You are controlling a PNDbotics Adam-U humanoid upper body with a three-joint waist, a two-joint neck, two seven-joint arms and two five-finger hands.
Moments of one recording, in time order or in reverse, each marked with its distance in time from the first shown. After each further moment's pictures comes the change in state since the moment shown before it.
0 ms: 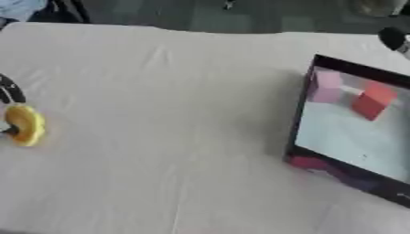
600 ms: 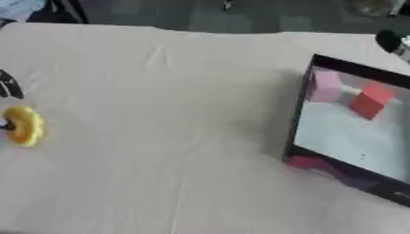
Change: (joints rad) left arm -0.029 -0.011 -0.009 0.008 -0.098 -0.049 -0.035; right arm 0.007 0.003 0.003 0.000 0.005 0.009 0.004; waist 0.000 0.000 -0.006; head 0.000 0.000
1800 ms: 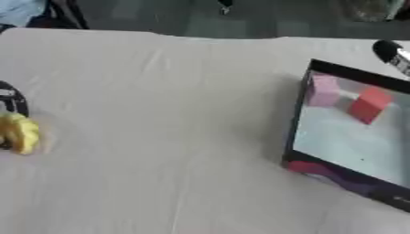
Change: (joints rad) left arm -0.041 -0.050 -0.015 0.123 -0.109 -0.171 -0.045; right arm 0.007 0.015 0.005 0.000 0.003 0.001 0.003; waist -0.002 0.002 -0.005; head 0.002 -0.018
